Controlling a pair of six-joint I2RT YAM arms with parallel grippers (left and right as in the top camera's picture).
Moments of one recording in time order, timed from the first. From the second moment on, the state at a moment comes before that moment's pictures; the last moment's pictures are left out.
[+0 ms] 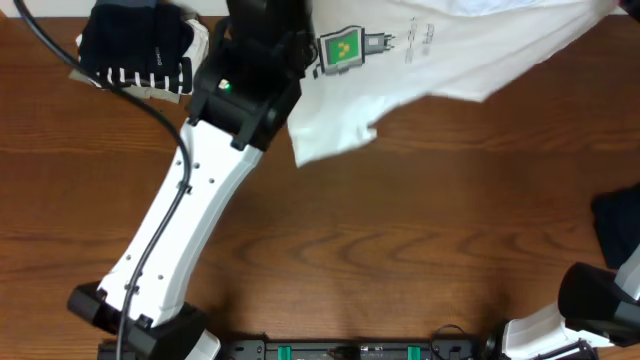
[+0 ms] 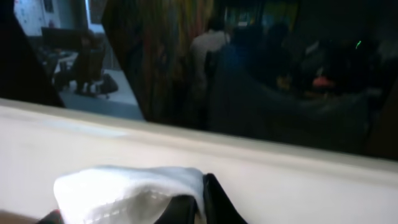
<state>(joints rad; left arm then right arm) -0.53 1.71 2.04 -0.28 -0.68 -0.09 -0.33 1.76 2.31 -1.09 -0.29 0.42</state>
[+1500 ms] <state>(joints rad) -0.52 1.73 2.05 -0.34 -0.55 -0.11 -0.34 1.82 2.32 -1.06 -0.38 0.44</state>
